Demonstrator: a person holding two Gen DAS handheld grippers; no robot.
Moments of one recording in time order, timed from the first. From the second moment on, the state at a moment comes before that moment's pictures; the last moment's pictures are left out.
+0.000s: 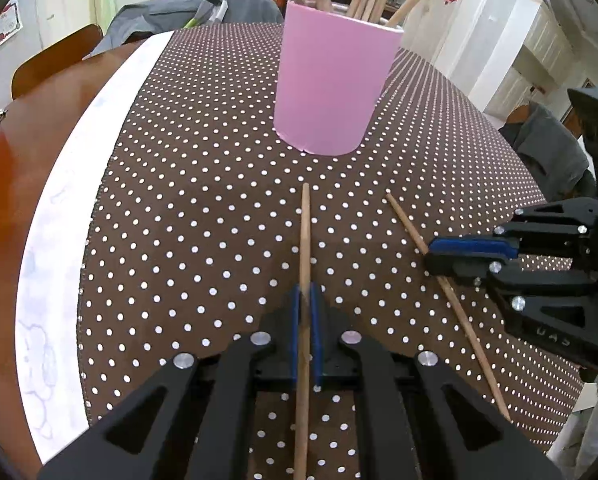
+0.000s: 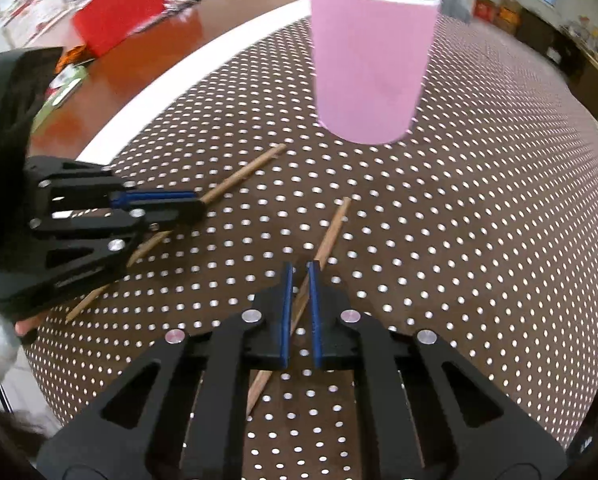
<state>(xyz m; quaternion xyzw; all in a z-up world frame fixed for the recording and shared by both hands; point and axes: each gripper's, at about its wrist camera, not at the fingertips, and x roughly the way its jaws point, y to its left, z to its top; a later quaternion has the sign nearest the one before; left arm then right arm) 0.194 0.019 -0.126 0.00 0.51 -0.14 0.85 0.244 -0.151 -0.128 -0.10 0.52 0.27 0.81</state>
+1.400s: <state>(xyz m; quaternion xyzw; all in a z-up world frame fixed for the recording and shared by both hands) 0.169 0.002 -0.092 0.04 0.43 -0.16 0.89 0.222 -0.154 -0.094 -0.07 0.49 0.24 0.83</state>
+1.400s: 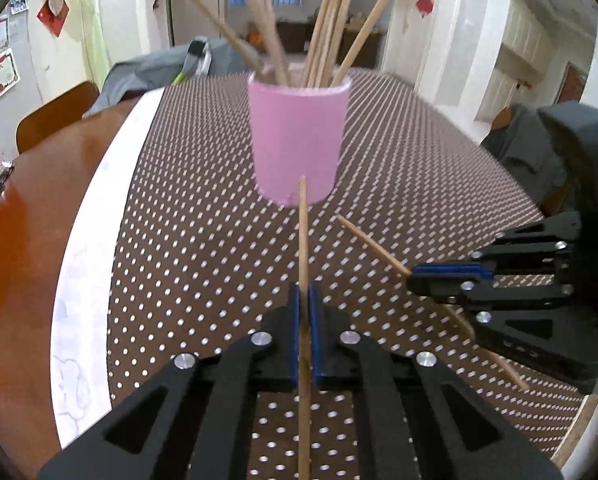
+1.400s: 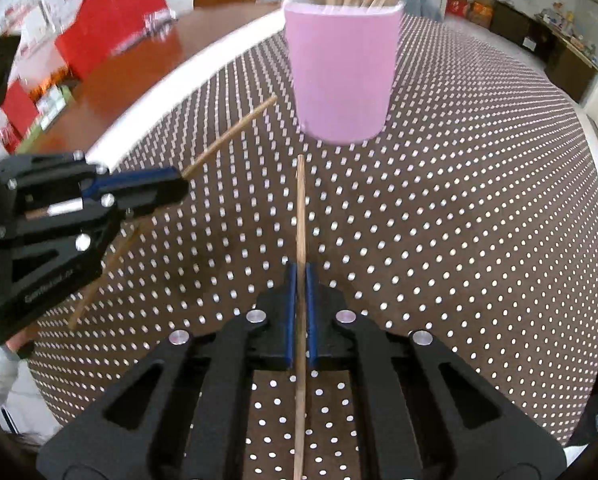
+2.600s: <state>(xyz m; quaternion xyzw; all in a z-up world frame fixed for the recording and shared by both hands) 0.231 0.005 0.013 -0.14 0.03 -0.16 0.98 0.248 -0.189 0.041 0.11 0.09 0.23 0.96</state>
